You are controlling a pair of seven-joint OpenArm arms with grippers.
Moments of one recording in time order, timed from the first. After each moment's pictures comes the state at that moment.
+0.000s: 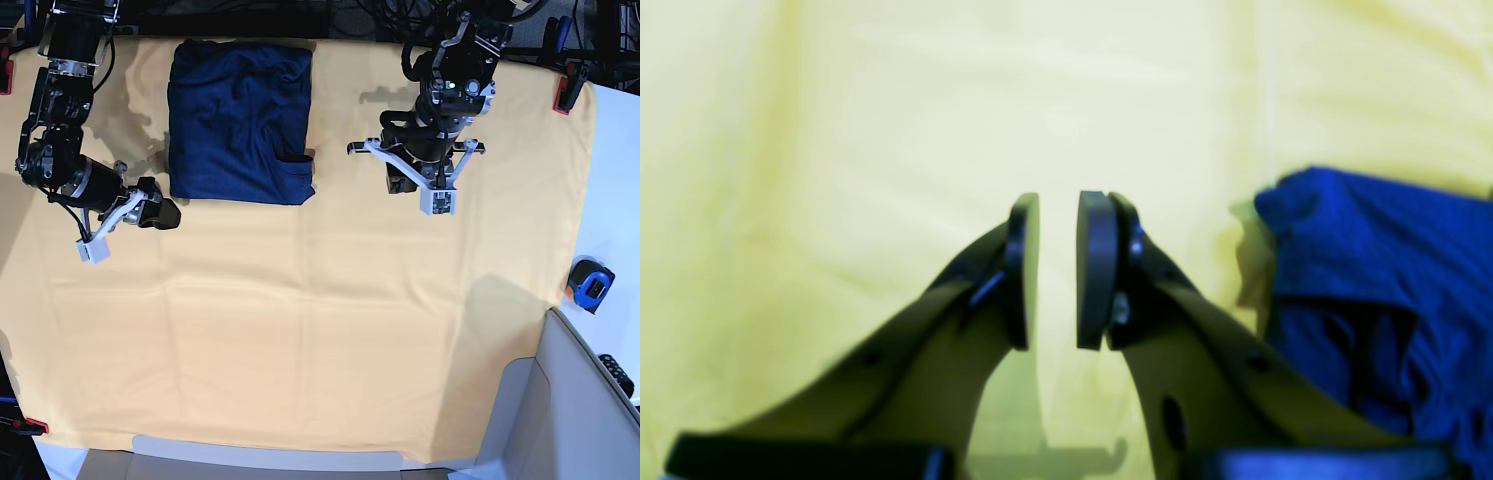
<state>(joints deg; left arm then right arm) 12.9 -13.8 19.5 117.5 -15.3 25.5 50.0 1.3 21.0 18.6 86.2 62.5 20.4 -68.8</state>
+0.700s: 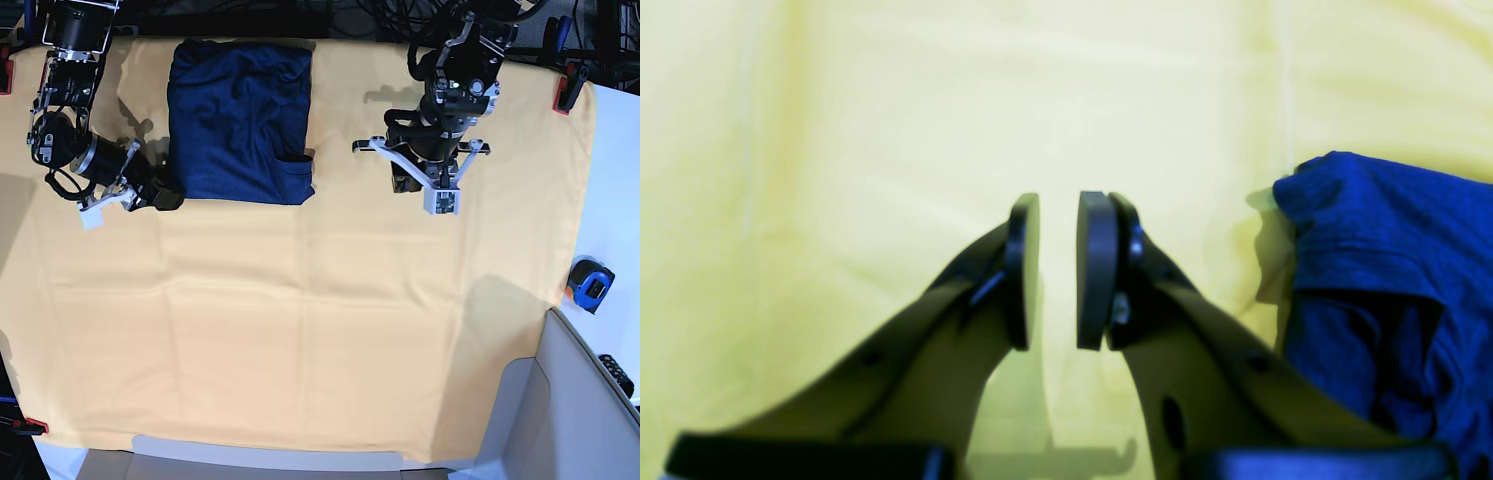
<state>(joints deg) 12.9 -15.5 19.8 117.5 -15.2 25.6 49.9 -1.6 19.6 19.3 78.5 72.1 2.7 -68.0</state>
